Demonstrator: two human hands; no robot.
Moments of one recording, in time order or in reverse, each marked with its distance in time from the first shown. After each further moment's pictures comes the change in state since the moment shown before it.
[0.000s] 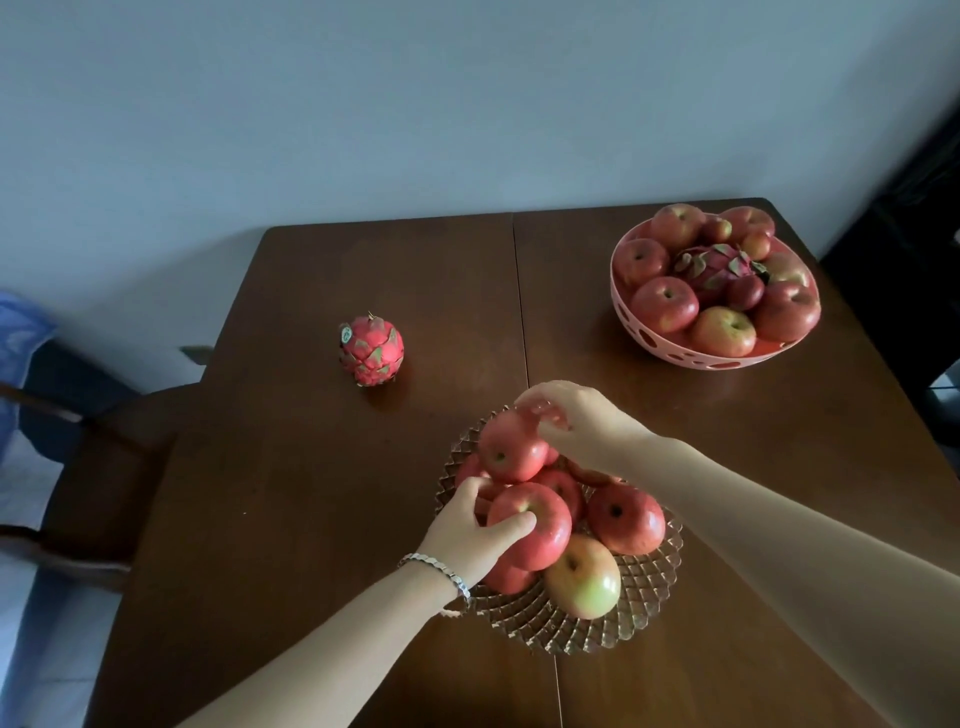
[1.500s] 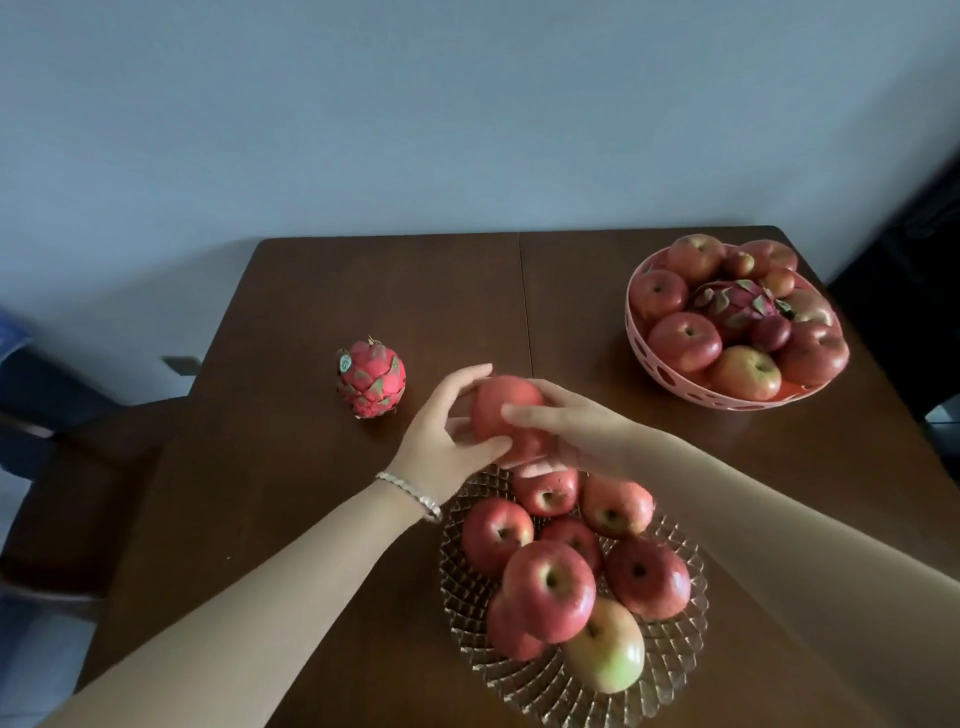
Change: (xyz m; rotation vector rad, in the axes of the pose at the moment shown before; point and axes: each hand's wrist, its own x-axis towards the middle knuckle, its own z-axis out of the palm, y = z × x) left_hand 0.066 0.053 -0.069 -0.215 0.078 0.532; right_hand 0.047 -0.026 -0.016 0.969 -0.284 0.349
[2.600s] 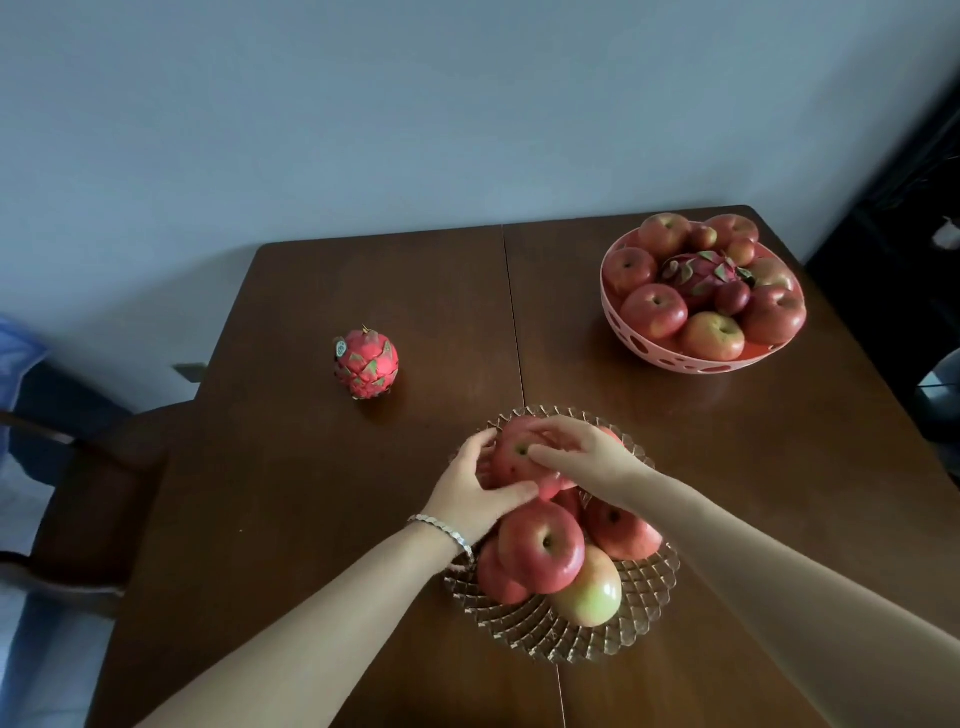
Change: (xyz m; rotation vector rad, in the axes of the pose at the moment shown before) left_hand -0.059 -0.013 0.051 0.181 -0.058 -0.359; right_hand -0.037 0.075 -0.011 -0.621 0.359 -0.283
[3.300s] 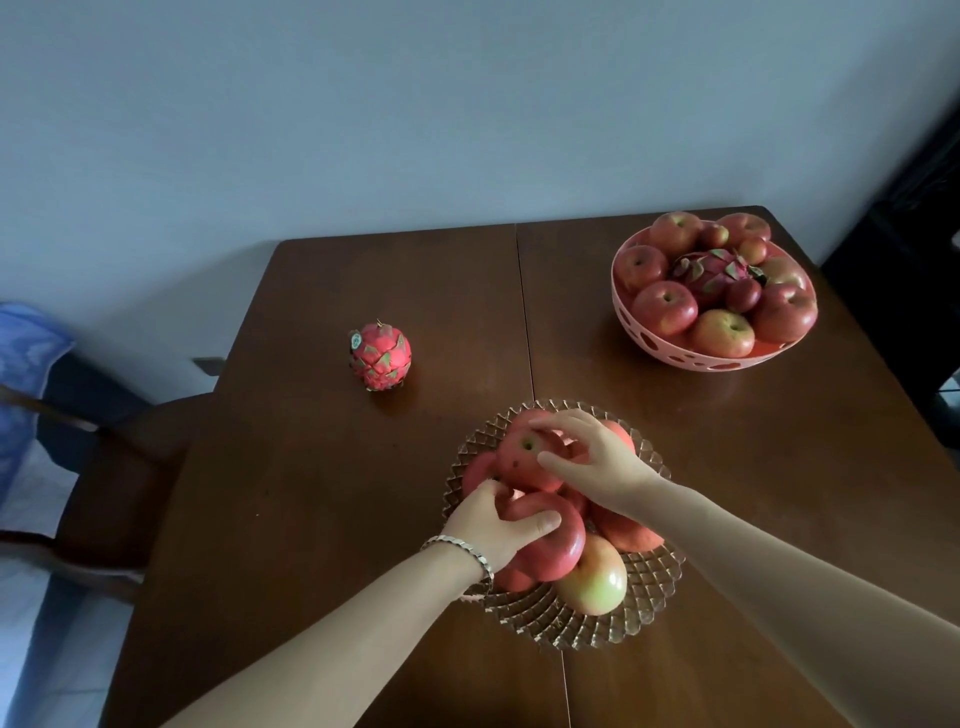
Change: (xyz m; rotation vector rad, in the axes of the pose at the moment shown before) left_hand -0.026 -0.011 0.014 0.196 -0.065 -0.202; right_hand -0.013 0.005 0.006 -0.123 0.052 -0.196
